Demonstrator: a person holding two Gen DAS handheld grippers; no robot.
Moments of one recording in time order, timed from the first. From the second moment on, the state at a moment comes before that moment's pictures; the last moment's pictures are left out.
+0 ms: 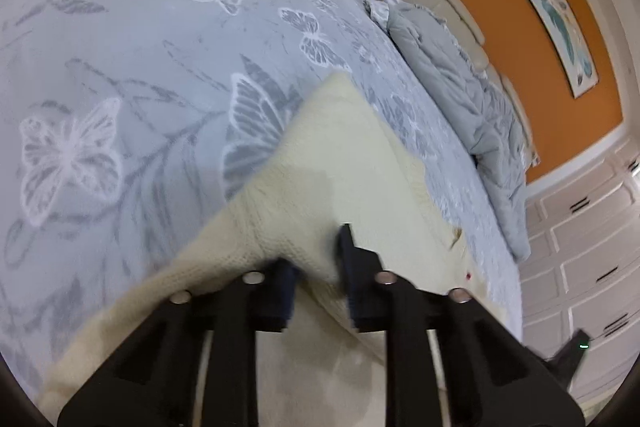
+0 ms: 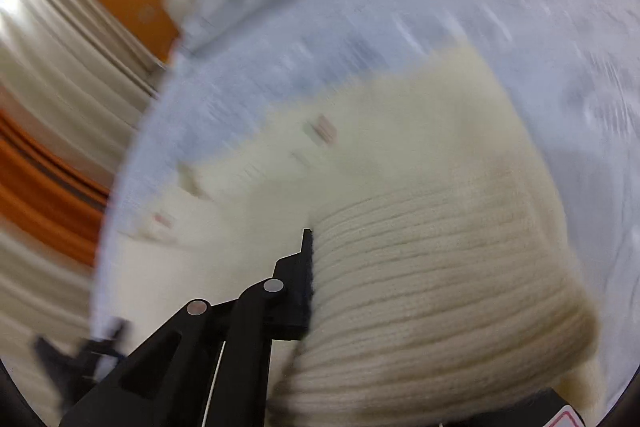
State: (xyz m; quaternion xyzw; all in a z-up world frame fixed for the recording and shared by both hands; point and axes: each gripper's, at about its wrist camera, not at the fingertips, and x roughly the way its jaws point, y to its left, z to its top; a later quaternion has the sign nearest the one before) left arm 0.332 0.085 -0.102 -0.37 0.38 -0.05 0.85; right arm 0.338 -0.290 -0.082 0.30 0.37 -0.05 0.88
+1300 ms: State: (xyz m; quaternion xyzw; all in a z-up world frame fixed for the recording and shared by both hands) left arm 0.325 0.034 -0.092 -0.17 0.39 -0.03 0.91; right arm 0.304 -0.321 -0.109 0.18 0.41 -0.09 0.89
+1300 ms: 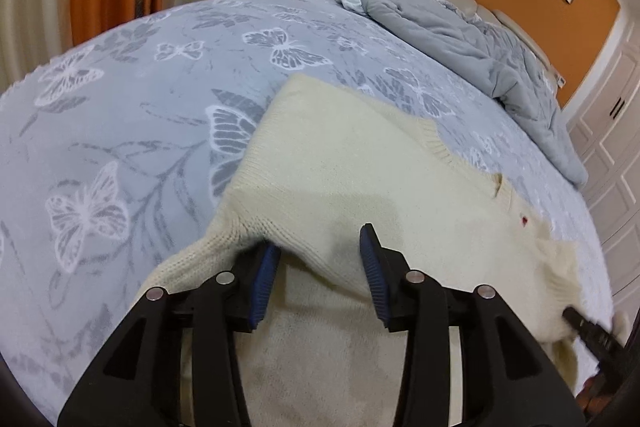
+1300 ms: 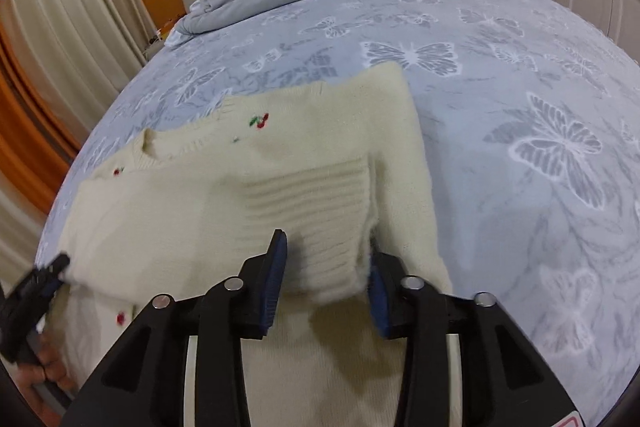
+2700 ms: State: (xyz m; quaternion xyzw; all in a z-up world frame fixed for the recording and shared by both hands) left arm 0.094 0.114 -0.095 -0.19 0.53 -0.03 0.83; right arm 0.017 -0.285 -0.130 0.20 0.54 -0.12 0.81
